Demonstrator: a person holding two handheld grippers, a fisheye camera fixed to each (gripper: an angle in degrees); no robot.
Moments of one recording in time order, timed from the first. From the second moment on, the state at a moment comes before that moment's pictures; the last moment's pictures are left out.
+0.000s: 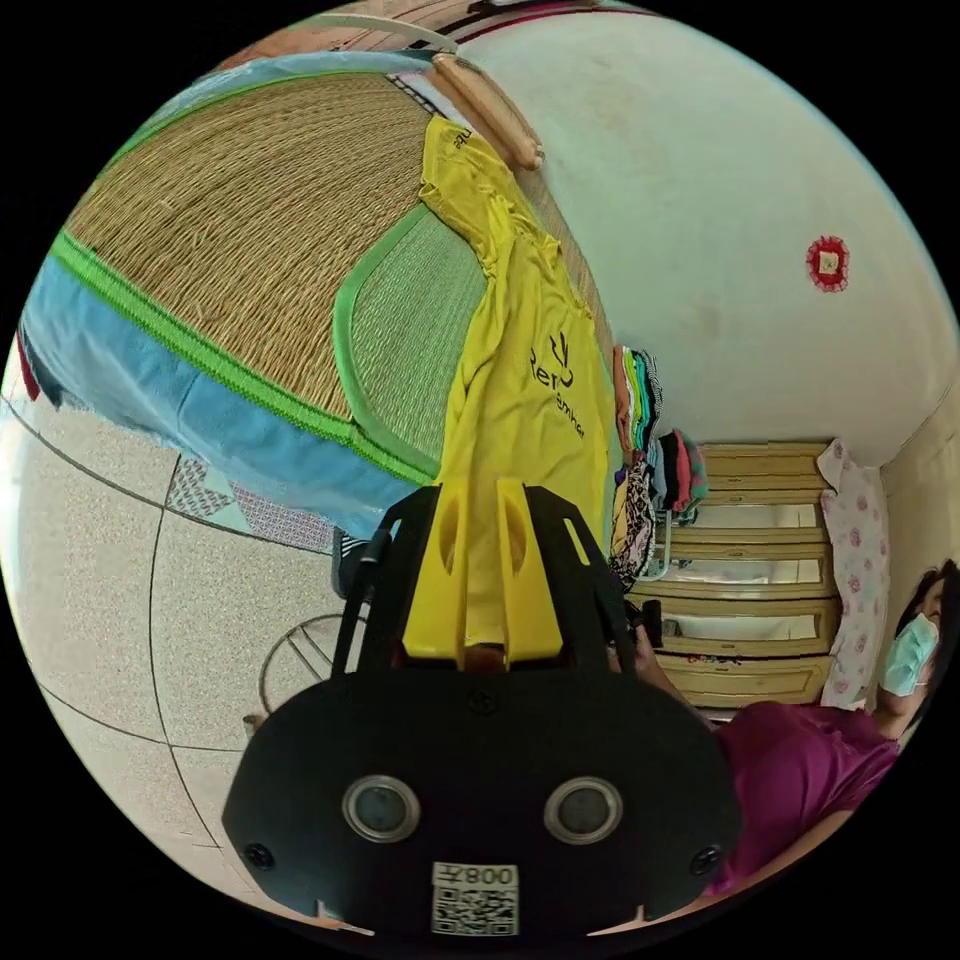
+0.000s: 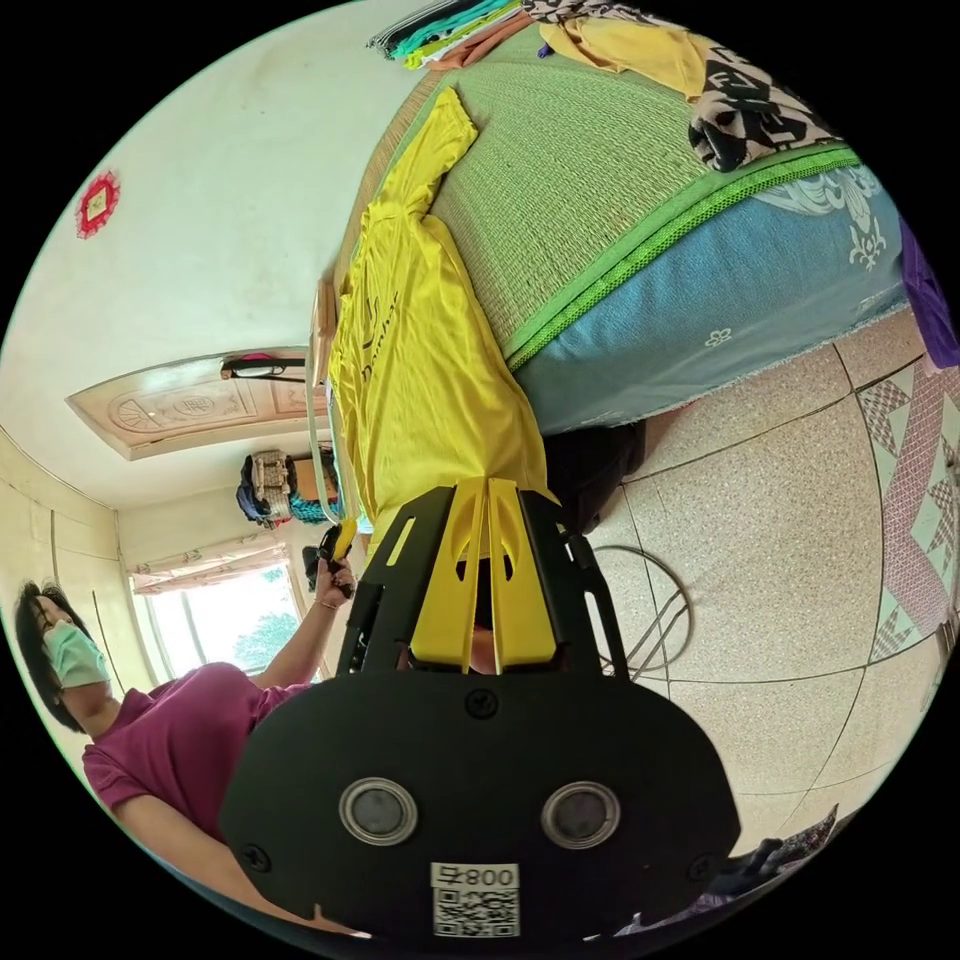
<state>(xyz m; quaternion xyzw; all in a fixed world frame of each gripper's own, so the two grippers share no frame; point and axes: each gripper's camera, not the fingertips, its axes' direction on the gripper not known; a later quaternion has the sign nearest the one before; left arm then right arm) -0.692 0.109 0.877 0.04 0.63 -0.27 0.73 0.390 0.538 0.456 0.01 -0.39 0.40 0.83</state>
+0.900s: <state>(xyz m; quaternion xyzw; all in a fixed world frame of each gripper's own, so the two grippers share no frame) -0.739 -0.170 0.854 0.01 0.43 -0.25 0.87 0.426 0.454 0.478 -0.09 -0.36 0.42 0.83</state>
